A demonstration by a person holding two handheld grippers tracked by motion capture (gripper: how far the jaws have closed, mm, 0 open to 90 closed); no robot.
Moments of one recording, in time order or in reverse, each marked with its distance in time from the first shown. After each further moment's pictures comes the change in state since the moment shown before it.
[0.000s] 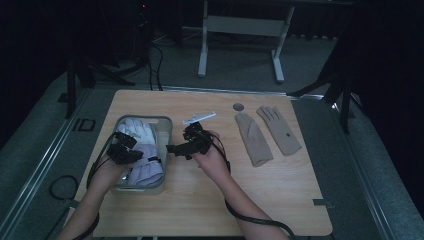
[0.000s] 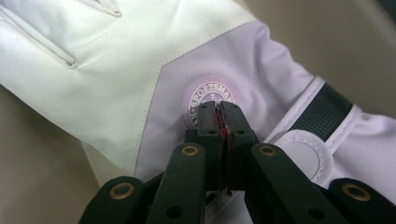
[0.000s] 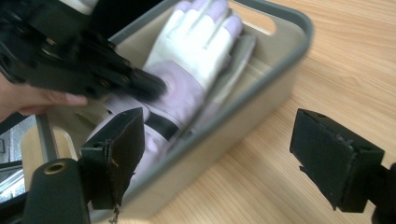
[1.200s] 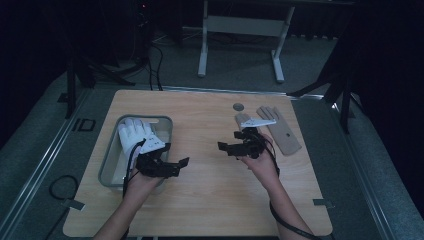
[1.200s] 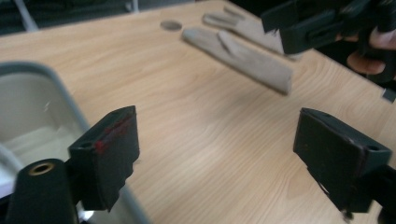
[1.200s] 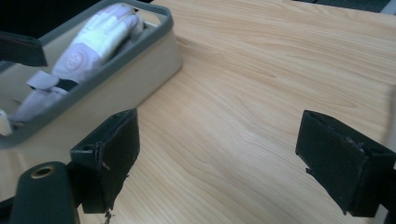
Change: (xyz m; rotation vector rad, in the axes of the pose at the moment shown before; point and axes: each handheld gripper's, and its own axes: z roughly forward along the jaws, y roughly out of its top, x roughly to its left) left arm -0.109 0.013 -0.021 -0.473 -0.269 0.054; right arm -0.085 -0.064 -0.102 -0.124 -0.147 0.048
